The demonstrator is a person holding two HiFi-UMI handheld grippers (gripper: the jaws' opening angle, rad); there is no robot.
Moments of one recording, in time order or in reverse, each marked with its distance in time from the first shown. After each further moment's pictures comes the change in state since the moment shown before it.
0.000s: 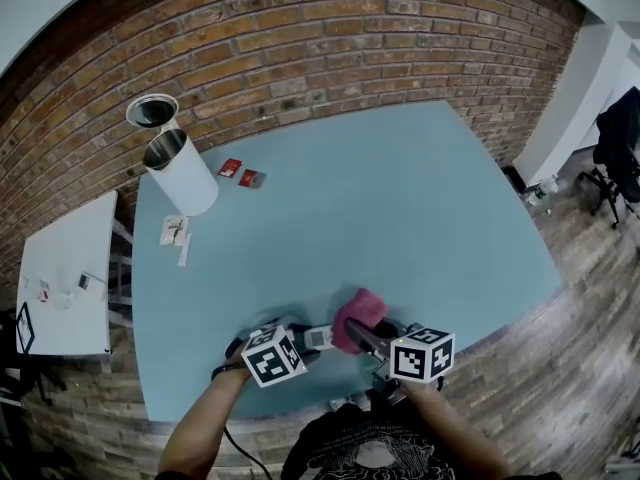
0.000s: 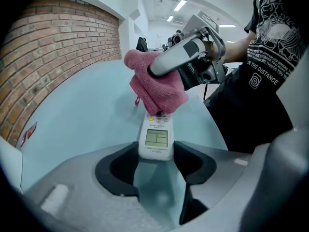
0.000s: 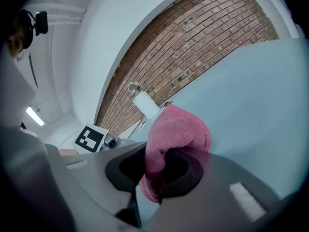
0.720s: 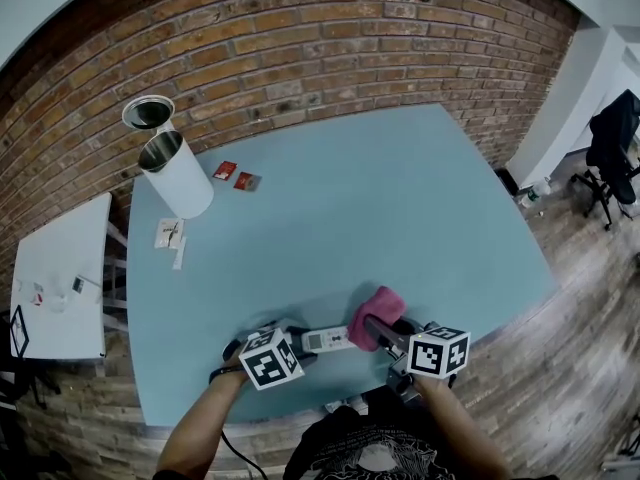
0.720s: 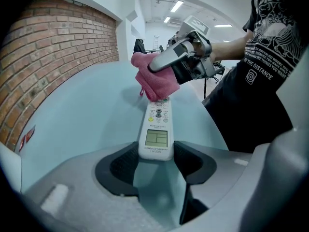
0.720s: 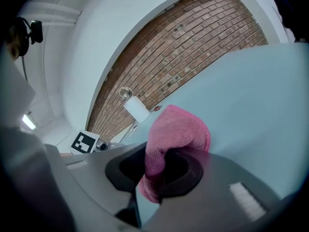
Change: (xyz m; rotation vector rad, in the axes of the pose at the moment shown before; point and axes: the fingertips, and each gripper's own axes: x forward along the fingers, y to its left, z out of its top) left arm 0.000 -0.002 0.001 0.030 -0.015 -0.018; right arm -0.029 -0.036 0.011 0.038 -0.036 -0.091
